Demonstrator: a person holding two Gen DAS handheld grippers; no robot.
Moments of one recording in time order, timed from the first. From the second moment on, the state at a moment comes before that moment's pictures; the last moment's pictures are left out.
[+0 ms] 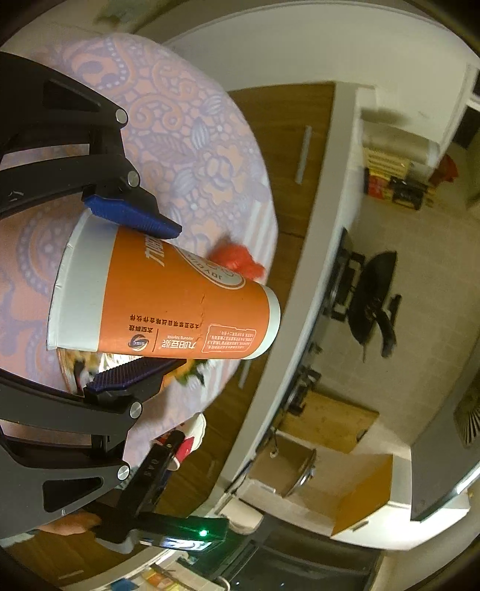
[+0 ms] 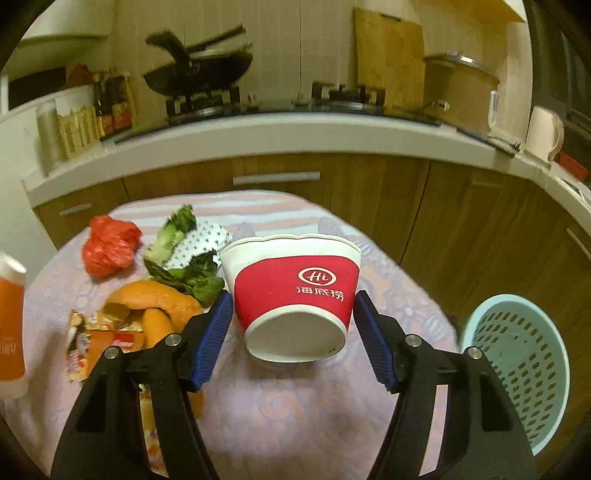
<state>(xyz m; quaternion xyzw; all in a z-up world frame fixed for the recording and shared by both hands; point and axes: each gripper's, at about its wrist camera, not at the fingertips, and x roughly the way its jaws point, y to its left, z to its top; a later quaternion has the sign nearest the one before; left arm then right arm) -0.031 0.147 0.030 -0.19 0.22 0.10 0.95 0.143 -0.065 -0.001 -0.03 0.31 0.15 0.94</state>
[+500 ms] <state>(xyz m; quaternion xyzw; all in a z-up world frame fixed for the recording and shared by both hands) 0.036 0.005 0.053 -0.19 0.26 -0.05 0.95 0.086 -0.194 0.037 0.00 0.26 0.09 0.96</state>
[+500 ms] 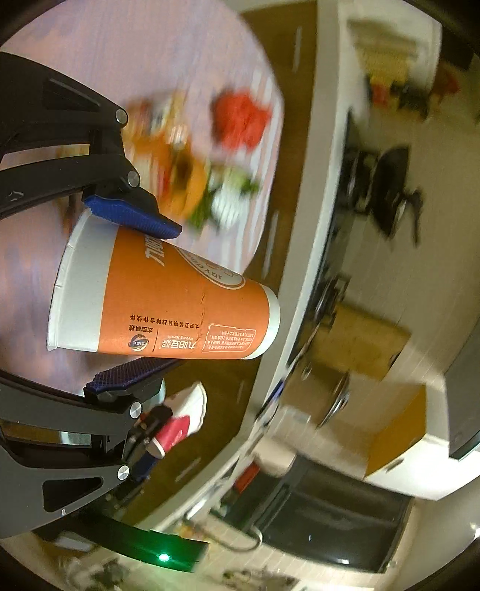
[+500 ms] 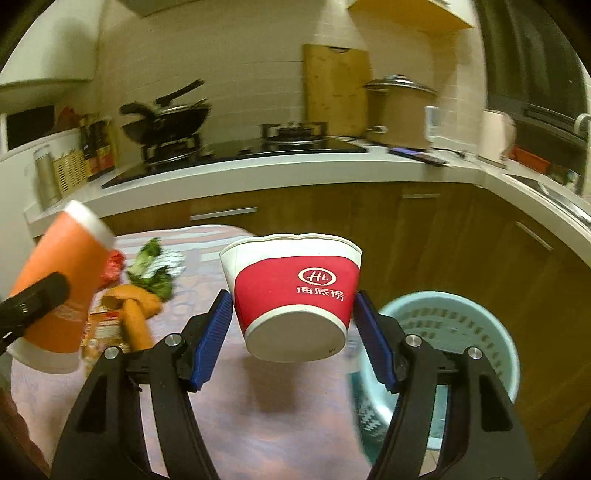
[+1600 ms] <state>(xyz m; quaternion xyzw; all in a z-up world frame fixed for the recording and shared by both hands) 0.198 -0.214 -0.080 -0.12 0.48 -0.19 0.85 0.138 -0.388 -0.094 0.07 0.43 -0.06 0.90</state>
